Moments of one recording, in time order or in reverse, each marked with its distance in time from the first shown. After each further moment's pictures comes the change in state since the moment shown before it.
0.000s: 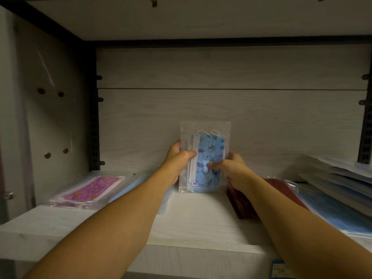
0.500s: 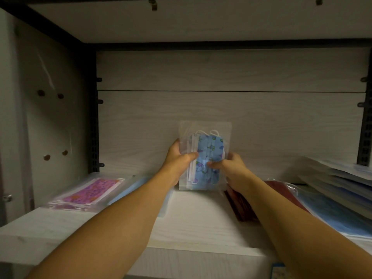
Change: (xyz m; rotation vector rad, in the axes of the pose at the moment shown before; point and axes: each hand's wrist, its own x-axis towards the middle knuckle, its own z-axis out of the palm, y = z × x) left_hand 0.005 -0.003 0.002 0.026 0.038 0.076; right_hand 0.010 0.003 0.000 0.008 0.007 -0.033
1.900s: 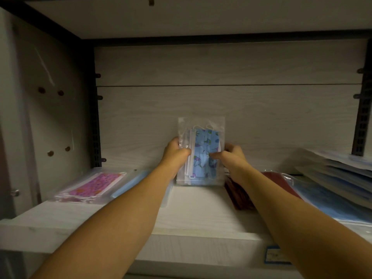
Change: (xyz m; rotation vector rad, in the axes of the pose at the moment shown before) left_hand -0.011 0.013 -0.004 0.316 0.054 -0.134; right_hand -0.026 -0.023 0.006 -0.136 0.113 0.031
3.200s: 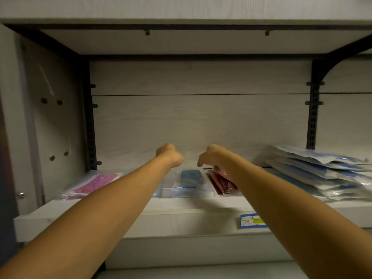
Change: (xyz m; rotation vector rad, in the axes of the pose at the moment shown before) left_hand -0.060 0.056 -0.019 0.796 -0.091 -0.112; right_hand -0.073 -0.074 0.006 -0.999 -0.118 0.167
